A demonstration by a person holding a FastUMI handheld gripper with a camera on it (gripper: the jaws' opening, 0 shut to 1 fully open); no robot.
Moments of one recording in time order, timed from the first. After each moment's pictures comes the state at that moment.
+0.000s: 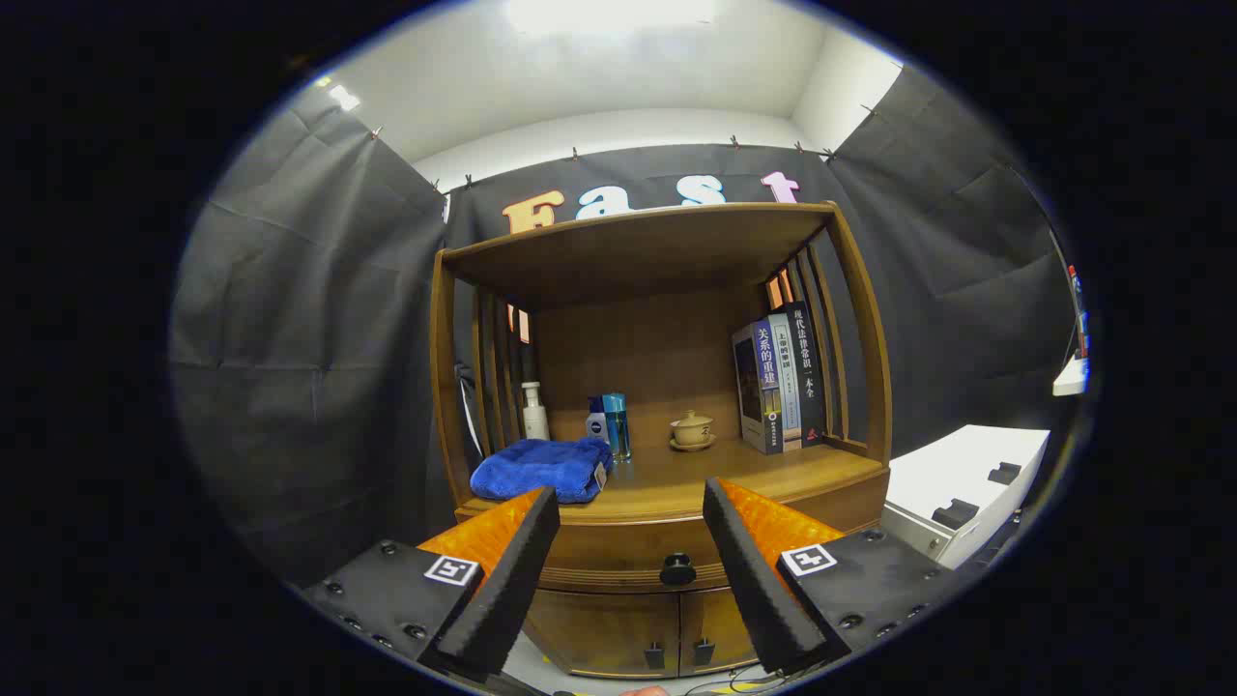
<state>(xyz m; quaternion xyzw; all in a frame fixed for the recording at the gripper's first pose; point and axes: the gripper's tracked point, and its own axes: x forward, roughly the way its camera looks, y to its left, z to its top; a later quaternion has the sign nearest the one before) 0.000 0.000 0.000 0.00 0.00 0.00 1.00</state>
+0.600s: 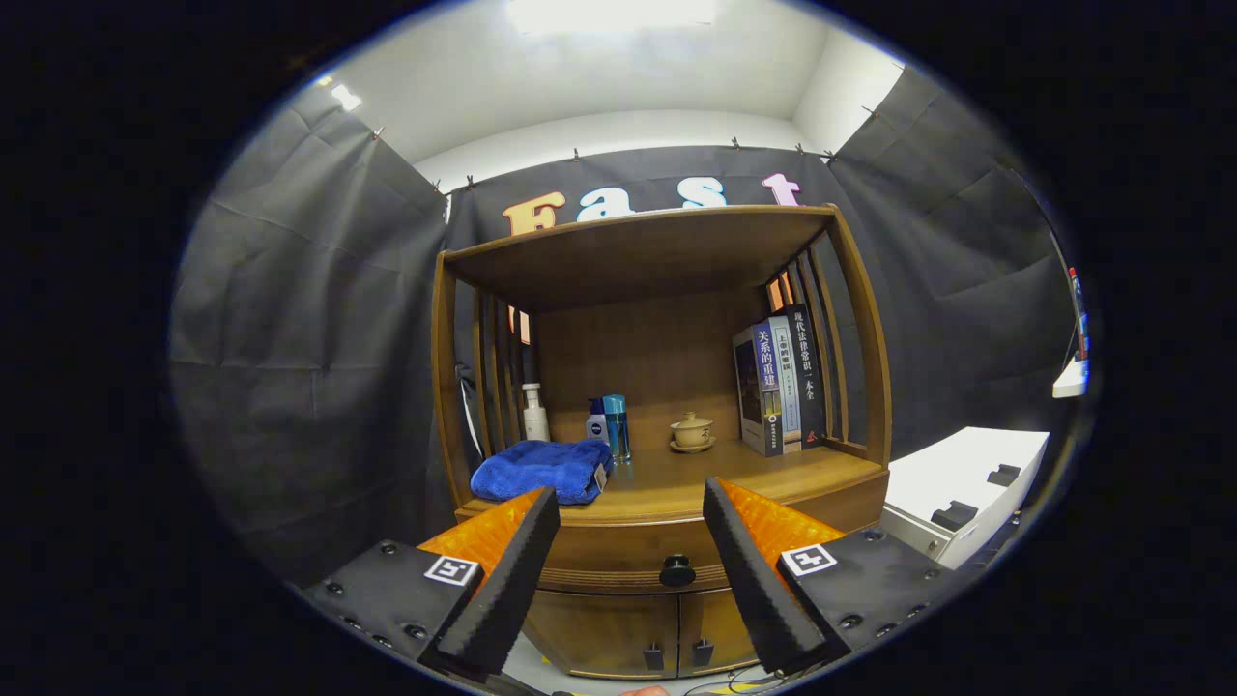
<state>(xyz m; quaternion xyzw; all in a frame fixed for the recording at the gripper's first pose) -0.001 -0.001 -0.001 0.00 0.00 0.00 1.00</state>
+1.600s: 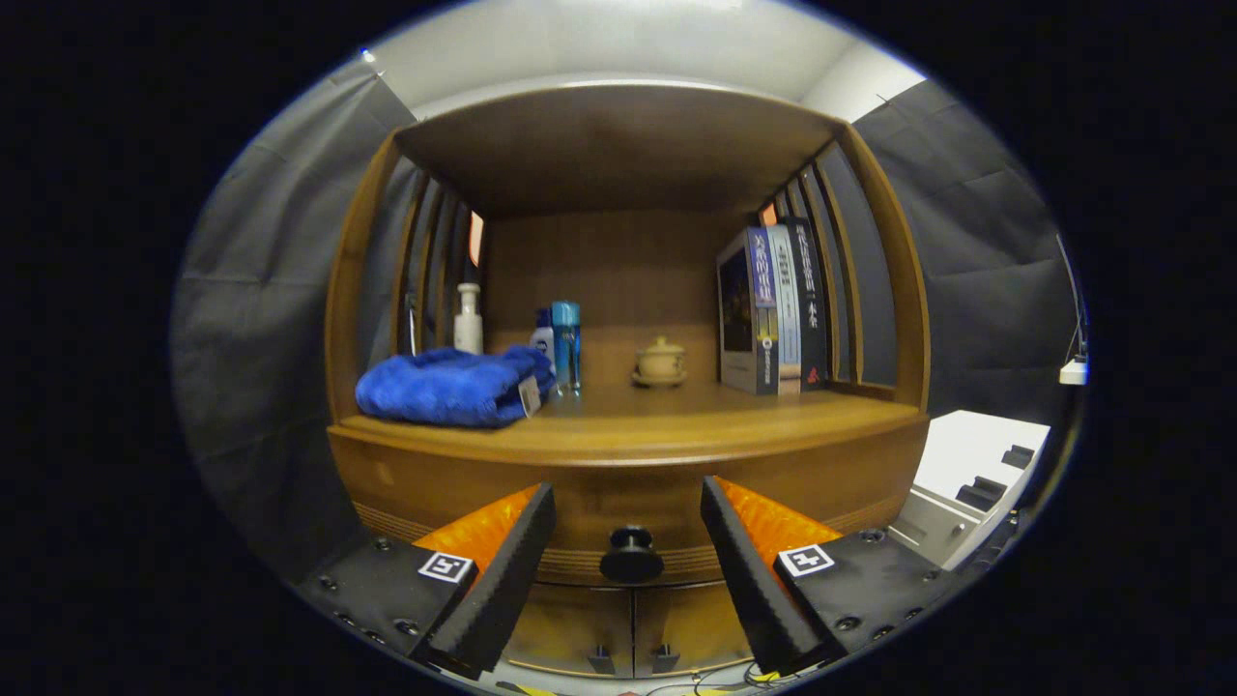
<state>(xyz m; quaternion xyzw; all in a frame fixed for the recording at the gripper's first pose) 0.112 -0.061 -0.158 -0.05 0.09 -0.06 0.99</state>
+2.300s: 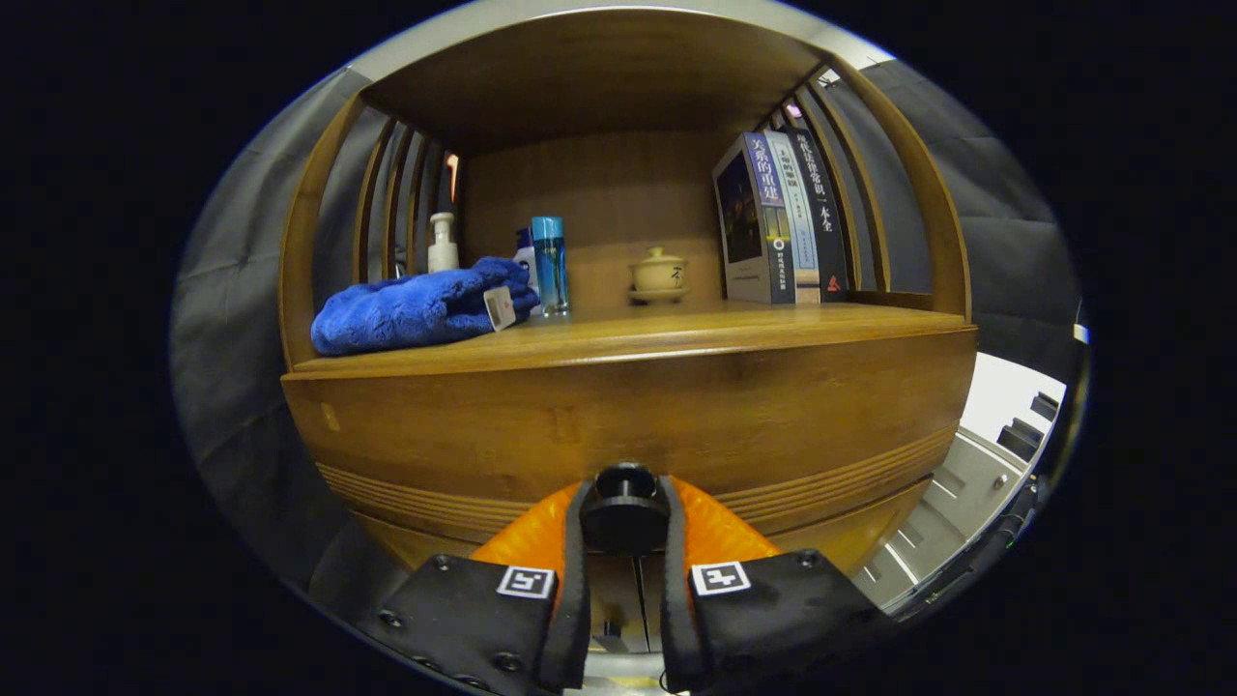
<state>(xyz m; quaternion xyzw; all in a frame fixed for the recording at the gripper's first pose) 0.137 -0.071 -0.213 -0.02 0.16 -0.05 0.99</state>
